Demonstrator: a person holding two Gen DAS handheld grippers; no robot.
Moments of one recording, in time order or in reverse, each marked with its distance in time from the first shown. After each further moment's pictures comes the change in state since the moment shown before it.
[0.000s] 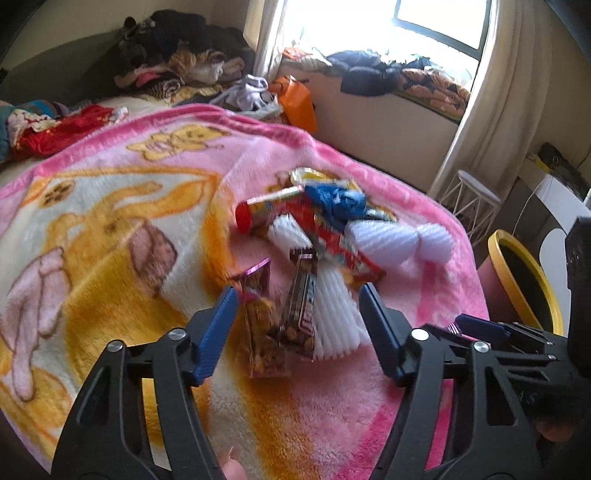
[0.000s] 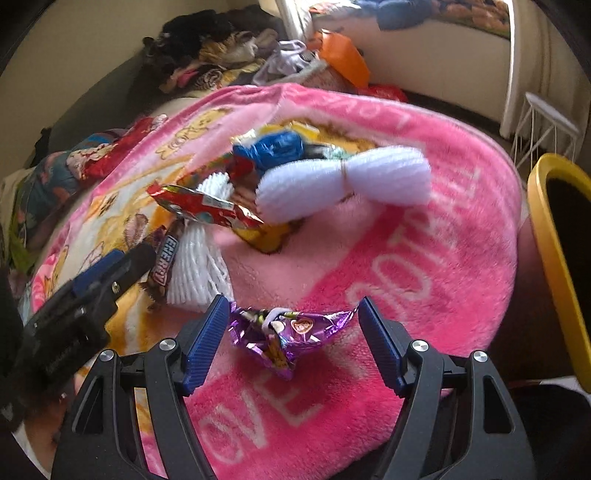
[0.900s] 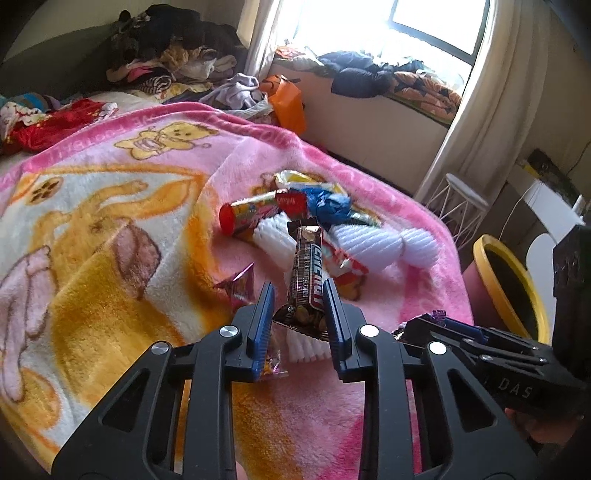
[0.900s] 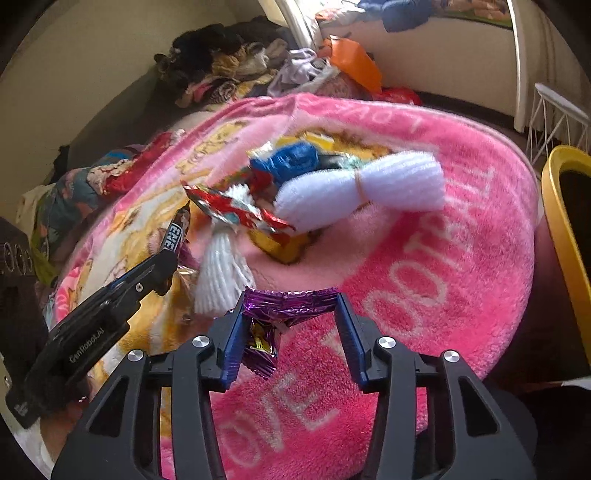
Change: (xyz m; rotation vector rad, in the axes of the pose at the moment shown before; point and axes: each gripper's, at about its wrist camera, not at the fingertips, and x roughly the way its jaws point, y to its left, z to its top) left arm -0.005 -0.005 0.010 -0.023 -0.010 -0.064; right arm -0.022 -0.007 -0.003 0.016 -0.058 0.115
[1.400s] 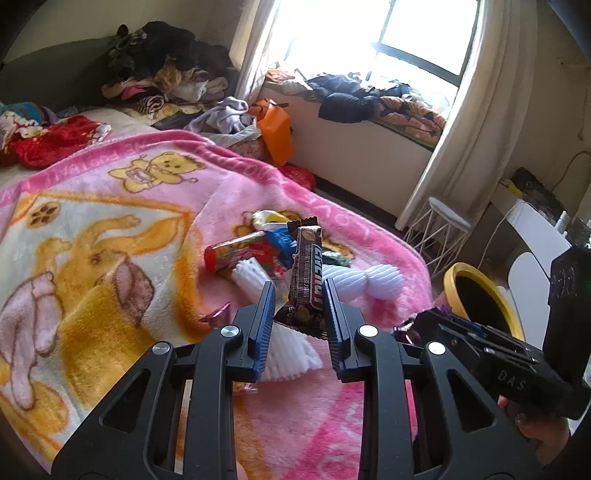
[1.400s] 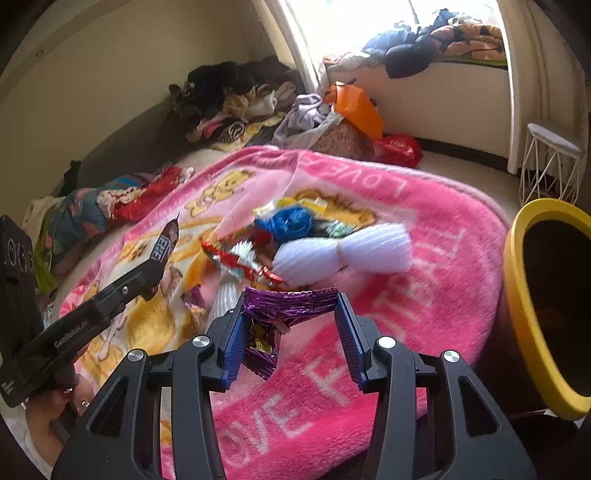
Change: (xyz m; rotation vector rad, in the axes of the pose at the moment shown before) left arm -0.032 -0.020 0.022 0.006 -0.083 -0.049; right arm -0.050 -0.008 0.016 -0.044 -0.175 -0.012
